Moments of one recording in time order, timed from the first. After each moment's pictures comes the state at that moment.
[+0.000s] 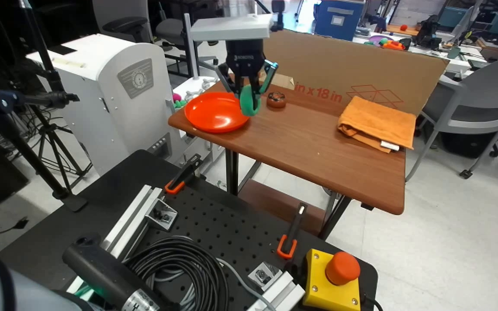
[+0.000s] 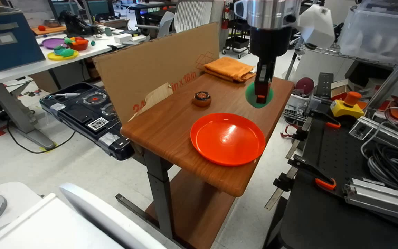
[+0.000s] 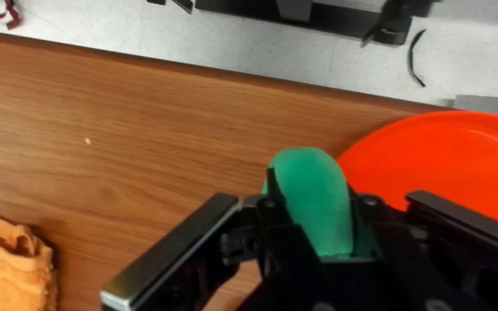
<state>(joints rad) 0.18 0.21 0.08 -2.28 -0.28 2.34 0.22</state>
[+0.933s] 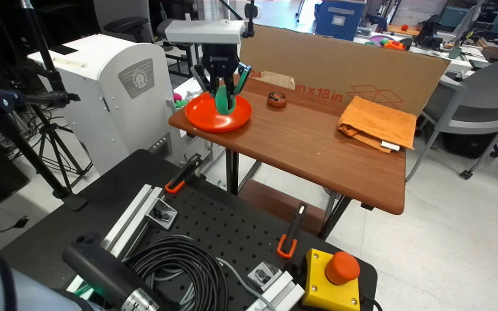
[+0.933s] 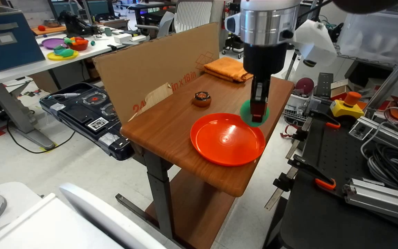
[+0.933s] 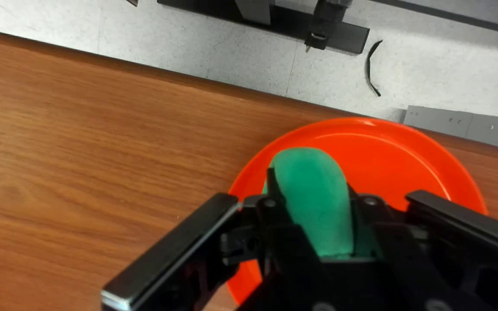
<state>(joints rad) 0.20 0.26 0.13 -2.27 -0.21 2.36 0.19</state>
